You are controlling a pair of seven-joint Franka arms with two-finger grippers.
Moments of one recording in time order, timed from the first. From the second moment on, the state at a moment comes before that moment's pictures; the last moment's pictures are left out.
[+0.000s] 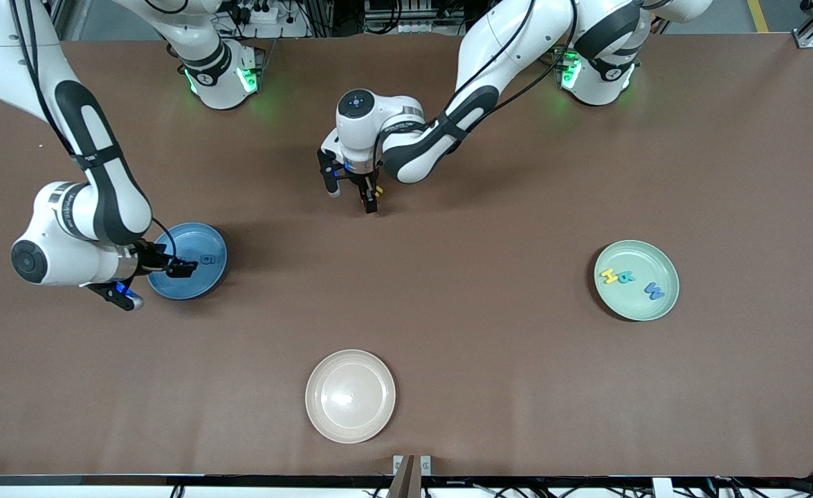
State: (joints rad) left arm -0.72 0.91 -0.45 -1.51 0.57 2.39 -0.14; right arm -0.13 0.48 0.07 -1.91 0.12 2.04 0.37
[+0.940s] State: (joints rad) left arm -0.66 0.85 -0.40 -1.46 0.45 2.37 -0.22; right arm 0.06 0.42 0.14 -1.83 0.12 2.00 0.73
